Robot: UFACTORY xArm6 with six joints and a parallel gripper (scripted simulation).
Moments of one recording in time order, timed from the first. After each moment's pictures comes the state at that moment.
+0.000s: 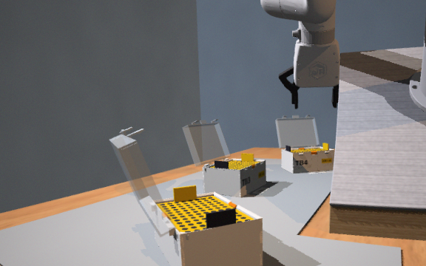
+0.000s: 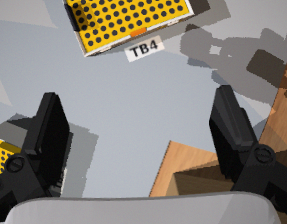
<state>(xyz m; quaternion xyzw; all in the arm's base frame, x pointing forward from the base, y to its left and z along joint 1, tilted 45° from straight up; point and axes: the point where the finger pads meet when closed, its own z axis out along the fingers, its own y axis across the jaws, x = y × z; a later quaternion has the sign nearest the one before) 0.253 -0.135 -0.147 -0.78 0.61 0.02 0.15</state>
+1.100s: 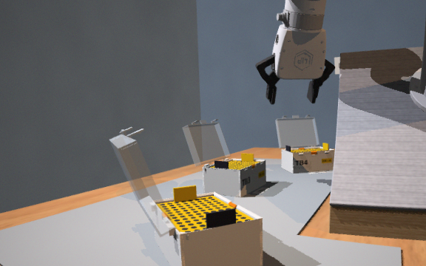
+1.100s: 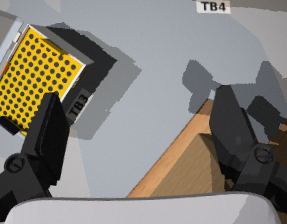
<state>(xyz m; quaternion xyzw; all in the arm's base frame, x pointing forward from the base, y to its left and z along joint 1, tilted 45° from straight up) 0.287 -0.077 -0.076 -0.84 0.49 -0.04 0.22</state>
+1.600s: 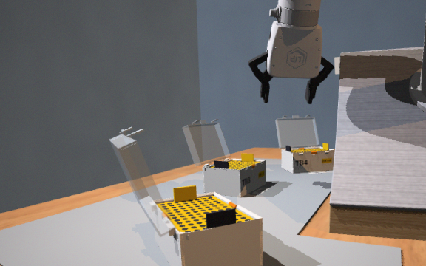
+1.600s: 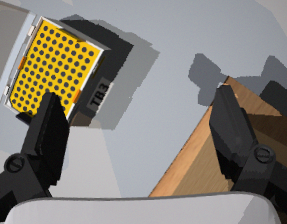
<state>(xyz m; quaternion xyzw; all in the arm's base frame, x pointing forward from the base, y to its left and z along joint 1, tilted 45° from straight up) 0.289 -0.058 -0.057 -0.81 0.54 -0.02 0.21</state>
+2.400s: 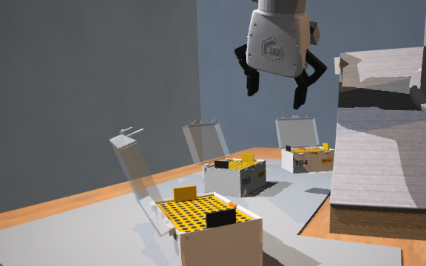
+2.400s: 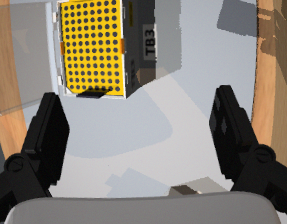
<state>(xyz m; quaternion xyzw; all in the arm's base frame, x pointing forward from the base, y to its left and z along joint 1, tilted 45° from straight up) 0.290 -0.003 -0.002 -0.62 0.76 0.05 0.19</state>
